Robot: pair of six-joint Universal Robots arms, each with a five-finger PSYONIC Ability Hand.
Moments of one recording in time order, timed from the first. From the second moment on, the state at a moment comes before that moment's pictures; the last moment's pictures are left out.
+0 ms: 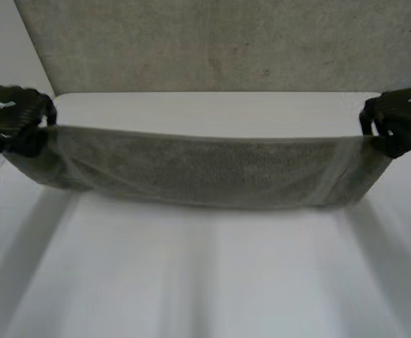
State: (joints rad) left arm 4.77 -1.60 -1.71 3.22 -1.09 3.48; right arm 1.55 -1.44 1.43 0.33 1.09 2.74; left_hand 1.27 1.35 1.34 1.35 1.16; right_hand 1.32 1.31 1.33 1.33 1.16
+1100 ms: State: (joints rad) left arm 4.55 -2.49 -0.84 3.09 -1.44 3.65; right arm 1.77 -0.66 0.82 0.10 1.36 2.58; left_hand 0.35 0.33 0.34 0.34 0.13; right_hand 0.24 0.23 0.25 0.26 0.06
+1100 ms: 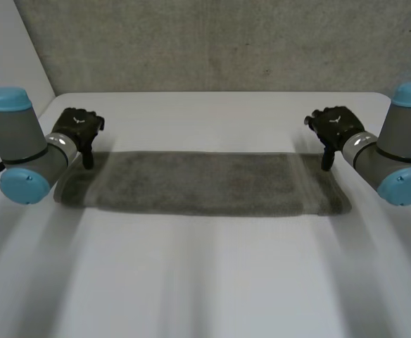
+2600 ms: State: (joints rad) left arm 4.59 -1.88 -1.69 3.37 -1.35 3.62; right arm 1.51 -1.10 1.35 -0.01 1.29 2.52; left_hand 0.32 0.31 0.31 0.33 0.11; right_hand 1.31 1.29 1.31 1.33 1.16
